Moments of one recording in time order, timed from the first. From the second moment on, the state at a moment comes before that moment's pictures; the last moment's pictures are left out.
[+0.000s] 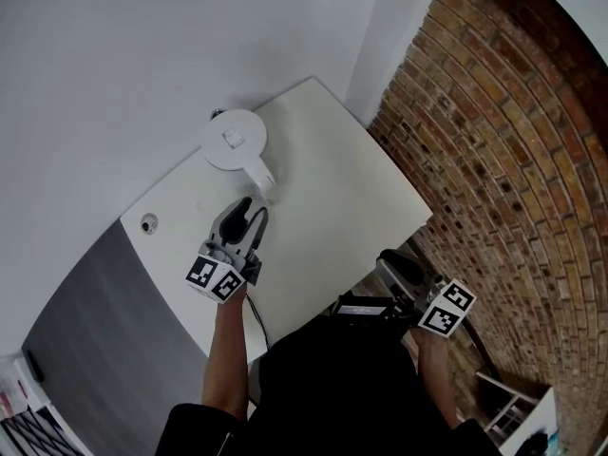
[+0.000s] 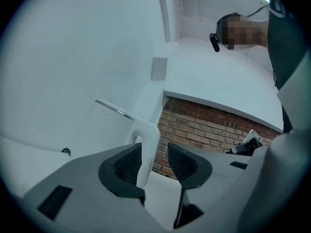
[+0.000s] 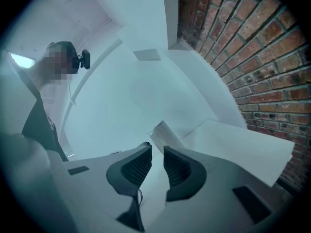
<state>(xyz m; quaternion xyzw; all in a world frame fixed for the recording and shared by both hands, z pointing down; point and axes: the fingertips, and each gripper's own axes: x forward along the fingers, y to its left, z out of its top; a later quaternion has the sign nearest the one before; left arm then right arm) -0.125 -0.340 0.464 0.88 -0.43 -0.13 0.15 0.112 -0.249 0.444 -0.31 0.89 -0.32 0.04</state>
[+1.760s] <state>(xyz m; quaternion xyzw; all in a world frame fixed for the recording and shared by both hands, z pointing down) 0.014 -0.124 0.433 0.76 -0.59 -0.21 0.19 0.158 -0.207 0.442 -0.02 0.93 -0.36 0.05</state>
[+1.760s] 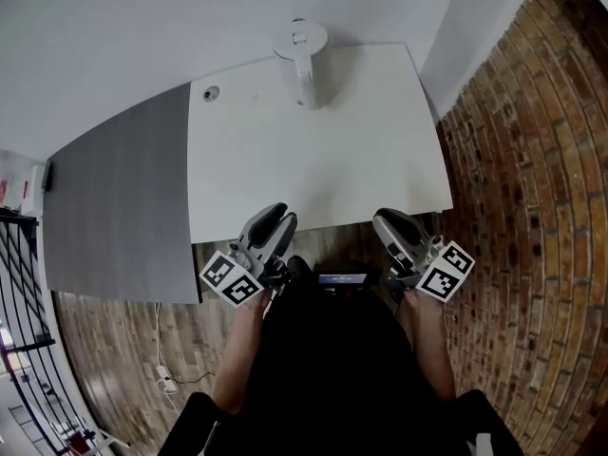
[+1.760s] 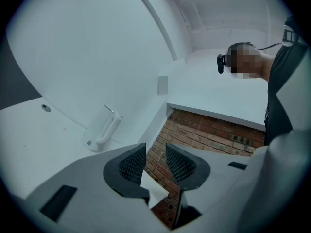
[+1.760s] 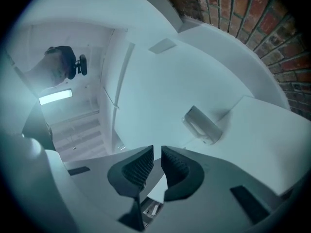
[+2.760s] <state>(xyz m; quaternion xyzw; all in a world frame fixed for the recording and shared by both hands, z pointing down) -0.009 -0.121 0.435 0.76 -0.56 -0.26 0.21 0.135 -0.197 0.435 -0.05 0.94 -0.35 0.03</state>
